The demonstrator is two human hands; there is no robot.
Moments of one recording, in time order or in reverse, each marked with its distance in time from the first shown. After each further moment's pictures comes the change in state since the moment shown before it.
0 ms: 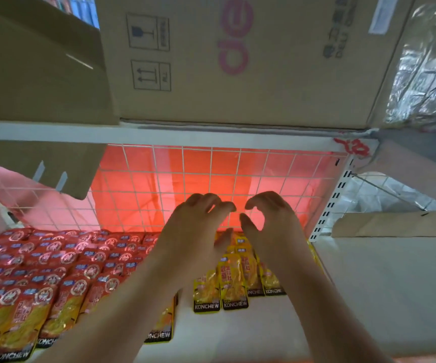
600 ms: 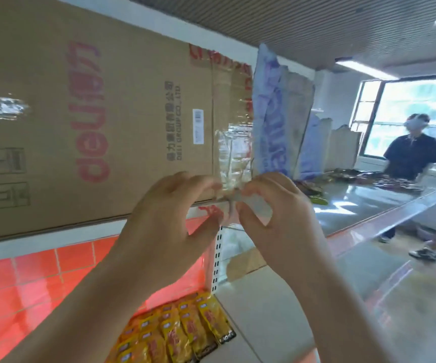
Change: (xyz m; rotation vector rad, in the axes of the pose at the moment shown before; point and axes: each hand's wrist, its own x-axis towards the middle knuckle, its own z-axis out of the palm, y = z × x) left_hand 0.101 0.131 -0.123 -0.452 0.312 0.395; right_hand 0.007 -0.062 -0.233 -0.278 0.433 -0.043
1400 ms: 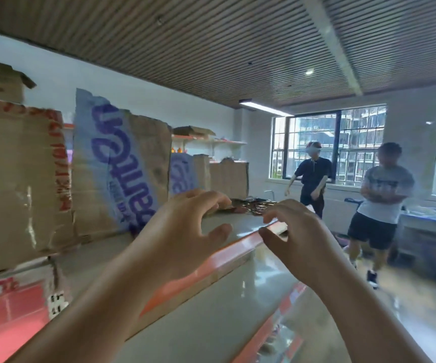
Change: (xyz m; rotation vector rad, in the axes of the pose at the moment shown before) left_hand 0.161 0.241 0.228 -0.142 -0.218 0.162; right_hand -0.029 0.256 -0.300 -0.373 -0.004 0.193
